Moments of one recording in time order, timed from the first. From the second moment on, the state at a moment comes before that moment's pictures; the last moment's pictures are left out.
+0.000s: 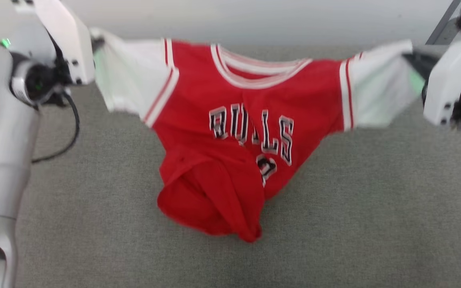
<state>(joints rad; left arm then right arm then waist) -1.09 0.42 -0.40 0.71 -0.72 -0.10 0.73 -0.73 -0.42 0.15 0.17 0.54 0.13 0.78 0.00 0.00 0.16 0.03</state>
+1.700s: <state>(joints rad) -1.79 0.41 -0.42 0.92 -0.47 -0.10 -0.23 -1.73 -0.33 0.30 0.99 0.12 0.13 -0.26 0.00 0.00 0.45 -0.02</state>
